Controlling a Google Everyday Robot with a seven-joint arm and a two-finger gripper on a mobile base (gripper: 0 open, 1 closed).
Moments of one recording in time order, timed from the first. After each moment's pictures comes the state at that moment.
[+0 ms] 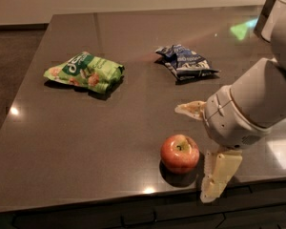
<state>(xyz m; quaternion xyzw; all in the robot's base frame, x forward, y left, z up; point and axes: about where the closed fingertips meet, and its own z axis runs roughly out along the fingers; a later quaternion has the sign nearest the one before) 0.362 -0.093 0.874 -0.74 0.63 0.12 0.20</state>
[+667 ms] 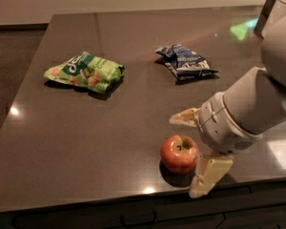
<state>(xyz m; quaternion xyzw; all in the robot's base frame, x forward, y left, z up) 0.361 -0.084 0.861 -0.75 0.62 0.12 0.20</state>
